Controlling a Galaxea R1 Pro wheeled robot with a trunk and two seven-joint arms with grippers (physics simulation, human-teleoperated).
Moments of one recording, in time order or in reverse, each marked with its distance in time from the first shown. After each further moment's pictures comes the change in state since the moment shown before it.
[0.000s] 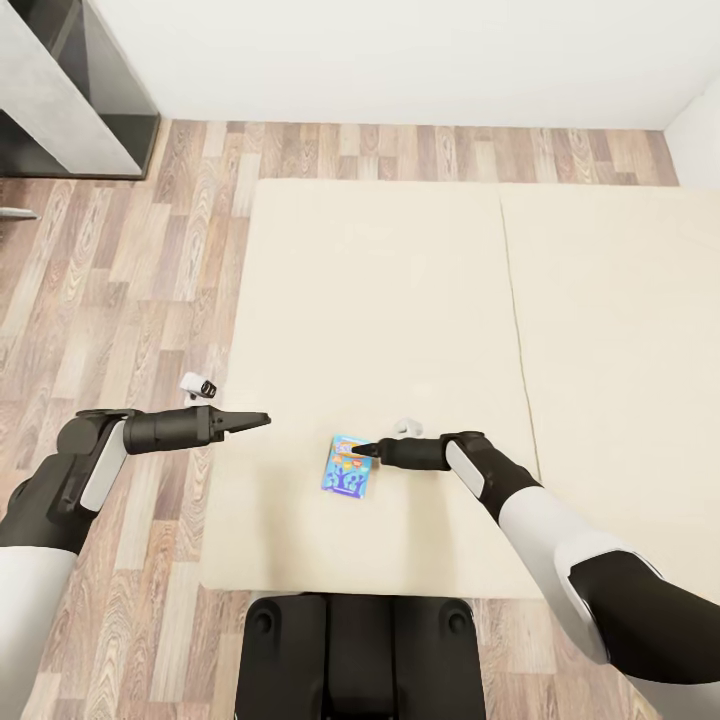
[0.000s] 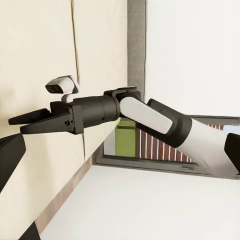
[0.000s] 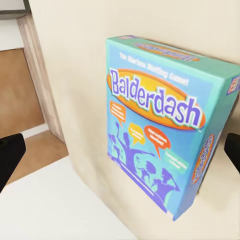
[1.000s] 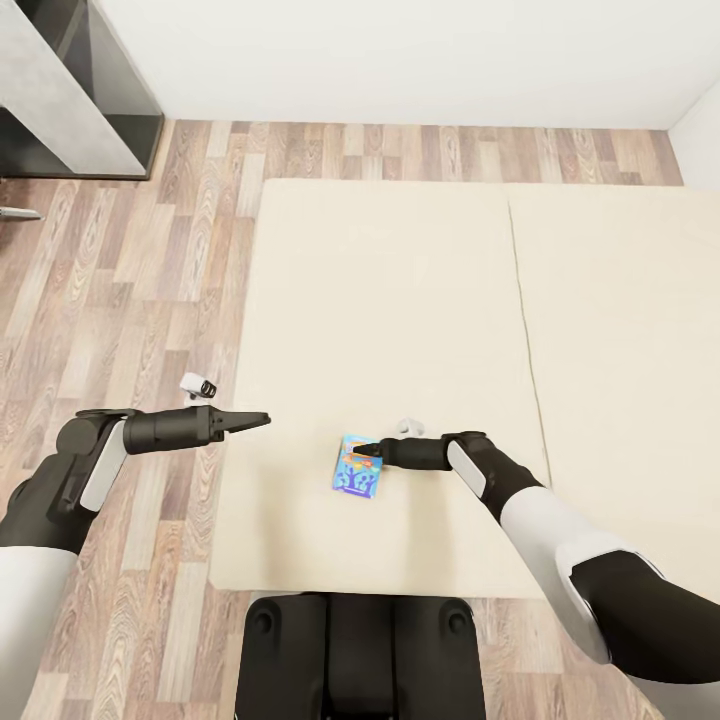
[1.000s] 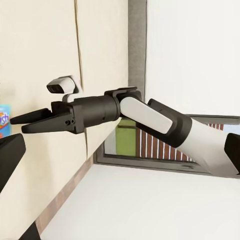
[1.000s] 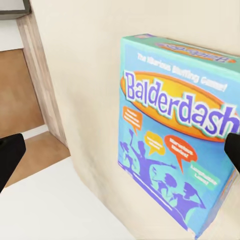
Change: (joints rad) left arm 0.000 0.000 0.001 0.000 0.000 0.000 0.001; right arm 0.000 -0.005 0.001 0.000 0.000 -0.001 0.001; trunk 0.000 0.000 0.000
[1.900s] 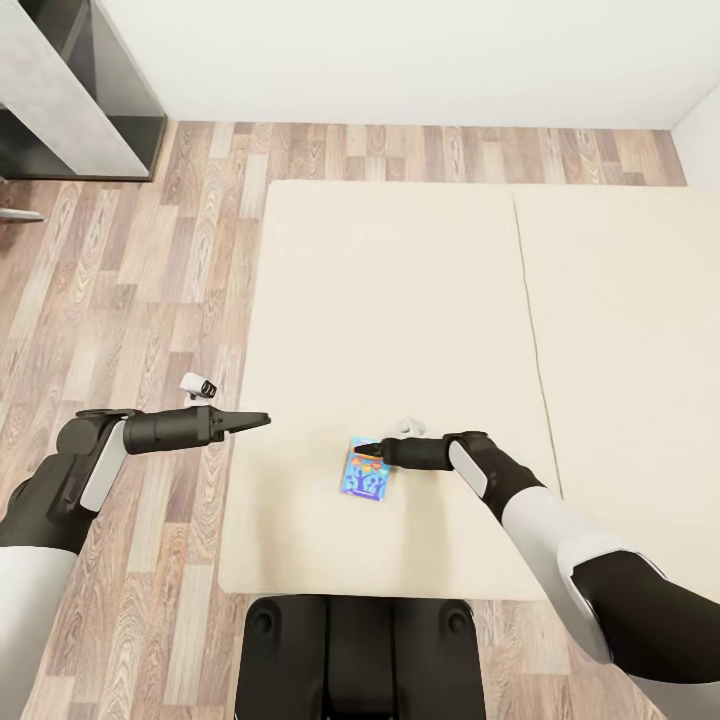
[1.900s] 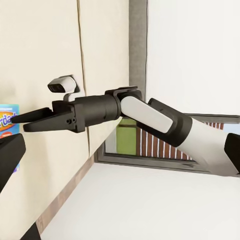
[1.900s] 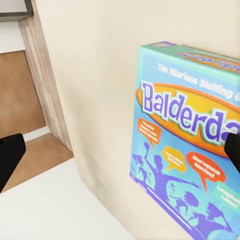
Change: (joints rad) left arm 0.000 0.000 -0.001 0.000 -0.001 0.000 0.001; right arm 0.000 -0.005 0.000 0.000 -0.001 0.000 0.008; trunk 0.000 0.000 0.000
